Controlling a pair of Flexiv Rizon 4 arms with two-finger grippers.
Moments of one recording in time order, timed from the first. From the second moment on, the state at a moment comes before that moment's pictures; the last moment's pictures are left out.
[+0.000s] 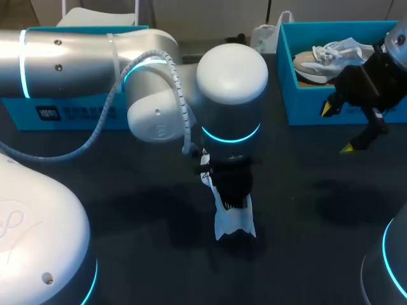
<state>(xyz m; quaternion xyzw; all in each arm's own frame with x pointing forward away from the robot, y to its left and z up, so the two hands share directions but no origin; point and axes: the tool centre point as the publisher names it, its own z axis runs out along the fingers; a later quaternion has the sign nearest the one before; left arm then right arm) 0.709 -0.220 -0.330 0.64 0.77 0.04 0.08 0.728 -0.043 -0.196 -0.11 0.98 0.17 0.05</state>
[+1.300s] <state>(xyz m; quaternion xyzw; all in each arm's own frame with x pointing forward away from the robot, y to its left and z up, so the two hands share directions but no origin) 0.706 -0.197 -0.294 0.46 0.89 0.06 0.08 0.728 -0.043 -0.196 -0.11 0.98 0.17 0.05</state>
